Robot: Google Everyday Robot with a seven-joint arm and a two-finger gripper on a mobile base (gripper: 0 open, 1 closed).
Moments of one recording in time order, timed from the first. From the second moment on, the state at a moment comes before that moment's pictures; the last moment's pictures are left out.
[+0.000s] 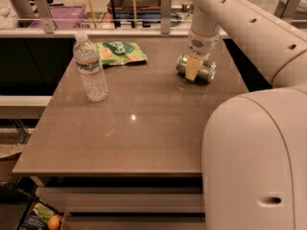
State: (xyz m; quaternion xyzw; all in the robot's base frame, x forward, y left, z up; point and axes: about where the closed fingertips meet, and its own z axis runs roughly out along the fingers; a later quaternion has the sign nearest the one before) arm 0.707 -0.155 0.826 -0.47 0.88 -0.04 0.07
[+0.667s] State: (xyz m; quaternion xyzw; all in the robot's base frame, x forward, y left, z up) arm 0.708 -0.154 0.827 -0.47 0.88 -0.04 0.07
